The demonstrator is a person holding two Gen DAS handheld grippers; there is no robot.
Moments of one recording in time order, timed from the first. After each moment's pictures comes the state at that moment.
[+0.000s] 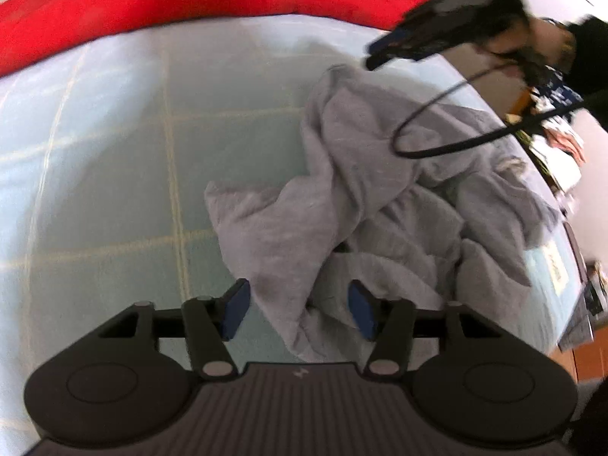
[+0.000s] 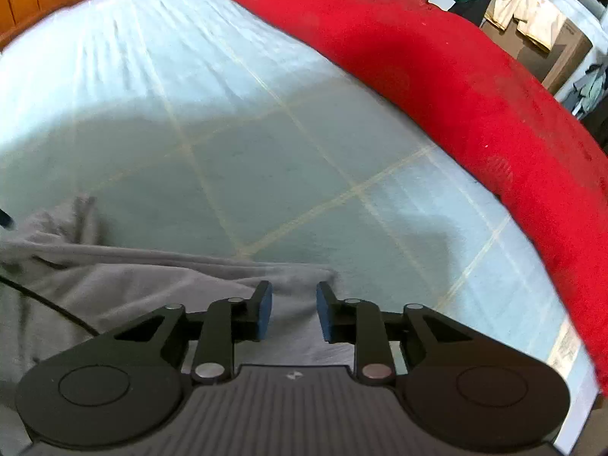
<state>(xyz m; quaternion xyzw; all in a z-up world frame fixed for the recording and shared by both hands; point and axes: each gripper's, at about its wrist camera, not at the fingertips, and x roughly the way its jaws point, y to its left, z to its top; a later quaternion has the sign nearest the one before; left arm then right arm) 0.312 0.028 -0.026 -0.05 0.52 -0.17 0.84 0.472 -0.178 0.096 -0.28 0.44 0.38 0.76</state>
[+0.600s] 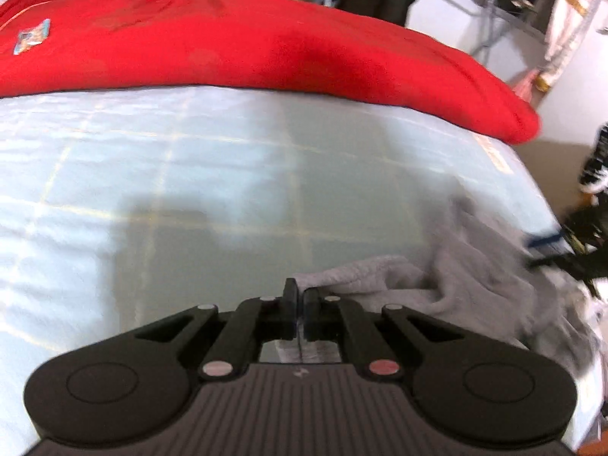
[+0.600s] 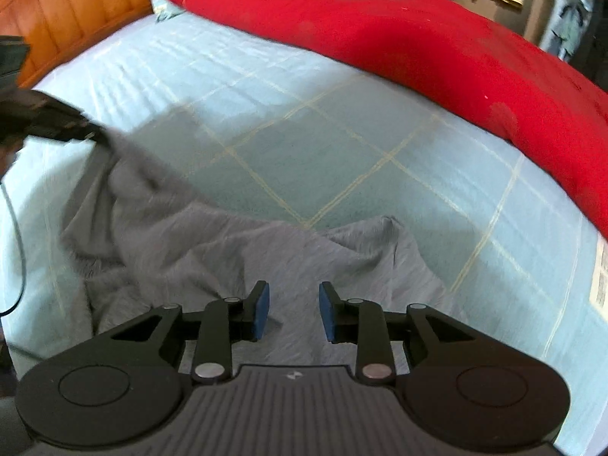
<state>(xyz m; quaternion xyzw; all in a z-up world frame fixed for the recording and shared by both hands) 0.418 0.145 0.000 -0.10 0.46 -0.05 0.88 0.419 -0.200 0.096 -0.17 0.47 0.37 0.79</state>
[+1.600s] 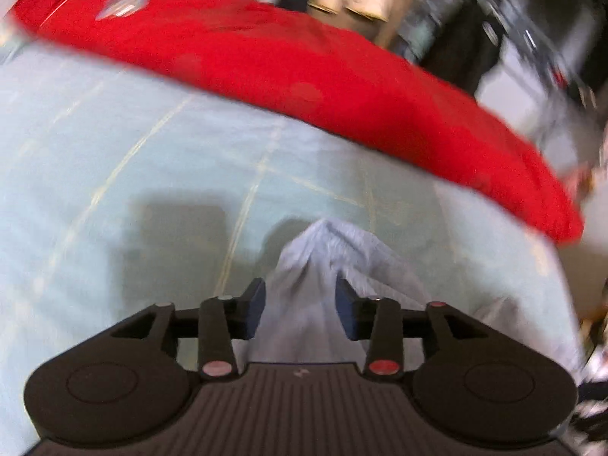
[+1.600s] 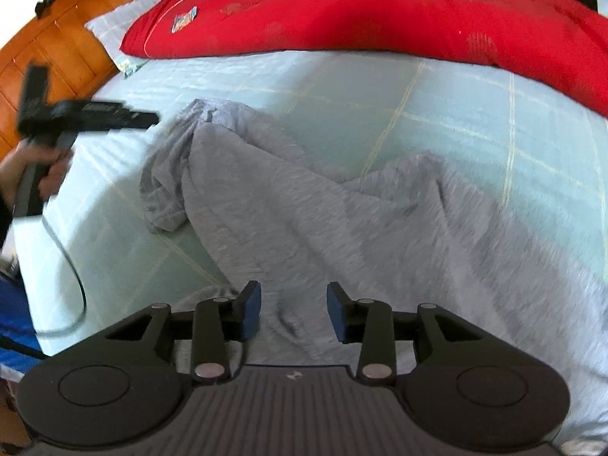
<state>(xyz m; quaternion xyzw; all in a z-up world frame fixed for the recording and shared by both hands) 0.394 0.210 -0.006 -0.27 0.40 0.06 0.87 0.377 -0.196 0.081 -0.02 0.51 0.32 0.80</state>
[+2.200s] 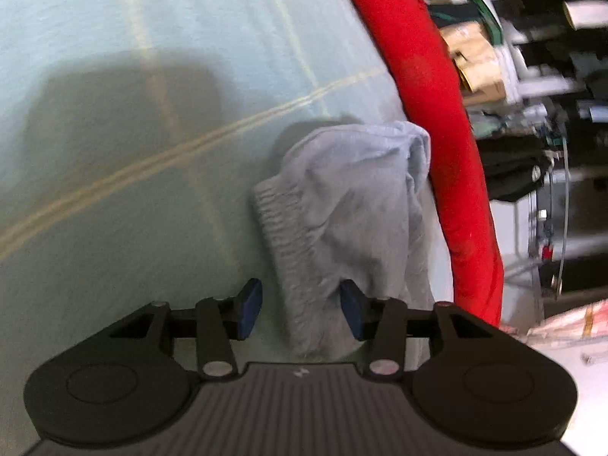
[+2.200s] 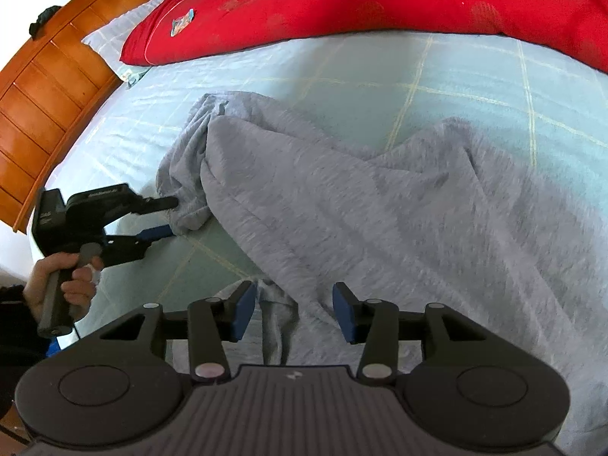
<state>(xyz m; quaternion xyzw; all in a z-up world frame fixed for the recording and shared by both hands) 0.355 0.204 -0.129 -0.55 0.37 0.06 0.75 0.368 -0.183 0.069 0.03 0.53 0.32 0.78</state>
